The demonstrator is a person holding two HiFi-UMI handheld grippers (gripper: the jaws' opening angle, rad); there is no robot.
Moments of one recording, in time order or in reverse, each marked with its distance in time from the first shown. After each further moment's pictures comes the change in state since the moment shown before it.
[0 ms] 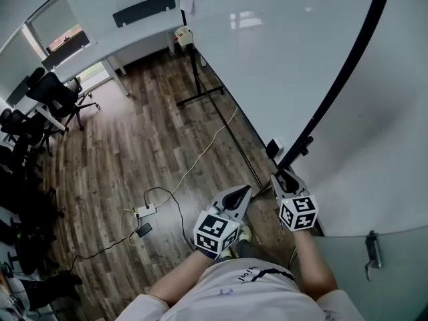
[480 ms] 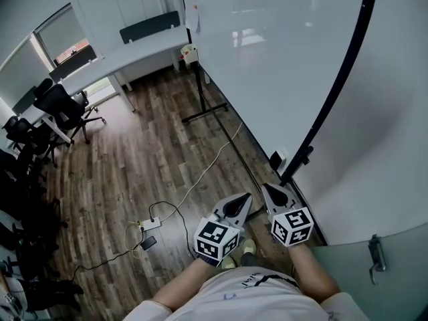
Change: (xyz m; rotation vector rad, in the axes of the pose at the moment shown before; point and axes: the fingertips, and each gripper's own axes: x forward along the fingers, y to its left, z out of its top) left arm -0.019 -0.001 0.018 0.007 -0.030 0.007; right arm -0.015 0.077 0.039 0.012 -0.100 0.141
